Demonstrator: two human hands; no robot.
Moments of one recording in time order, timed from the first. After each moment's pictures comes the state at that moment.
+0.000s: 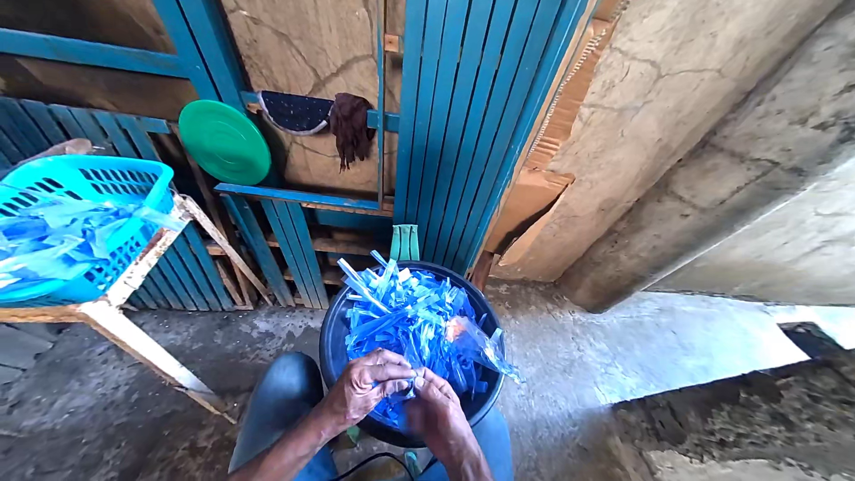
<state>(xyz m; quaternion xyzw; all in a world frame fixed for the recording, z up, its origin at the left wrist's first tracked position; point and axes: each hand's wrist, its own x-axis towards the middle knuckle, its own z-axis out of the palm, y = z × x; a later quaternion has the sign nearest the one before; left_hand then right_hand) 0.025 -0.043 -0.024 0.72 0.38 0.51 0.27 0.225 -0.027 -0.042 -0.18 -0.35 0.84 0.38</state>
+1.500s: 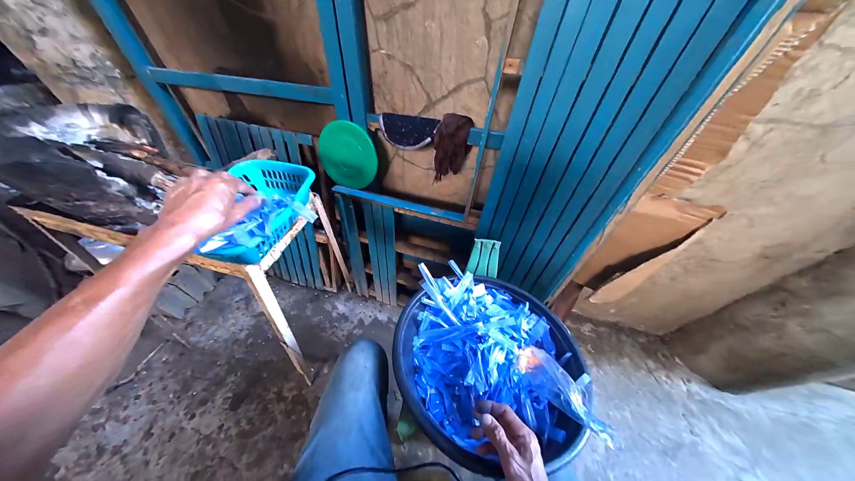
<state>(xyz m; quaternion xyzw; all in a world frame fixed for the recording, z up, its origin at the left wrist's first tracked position) -0.298 -0.073 0.218 0.48 0.86 0.08 -0.15 0.247 -0.037 -0.044 -0.40 -0.56 0.65 0.33</state>
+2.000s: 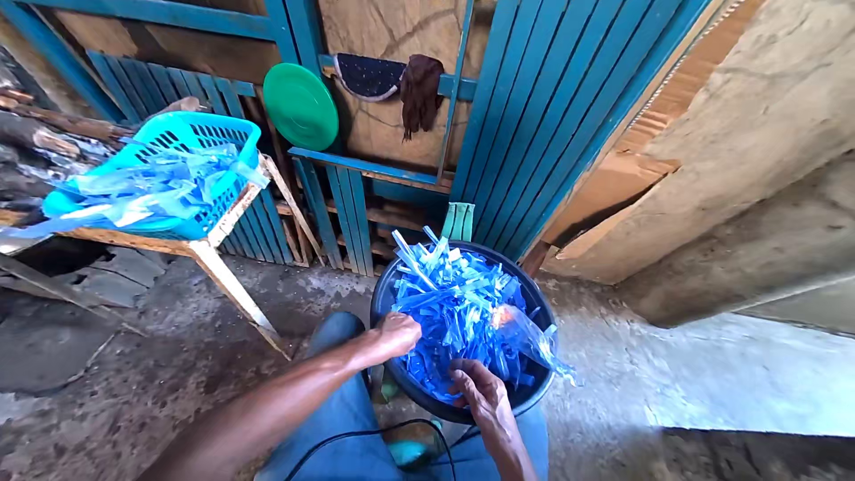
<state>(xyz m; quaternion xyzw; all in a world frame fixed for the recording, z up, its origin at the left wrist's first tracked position) -0.004 0.005 -0.035 0.75 0.60 -0.15 0.26 0.239 -0.037 -0.044 -0.42 -0.58 0.63 0.31</state>
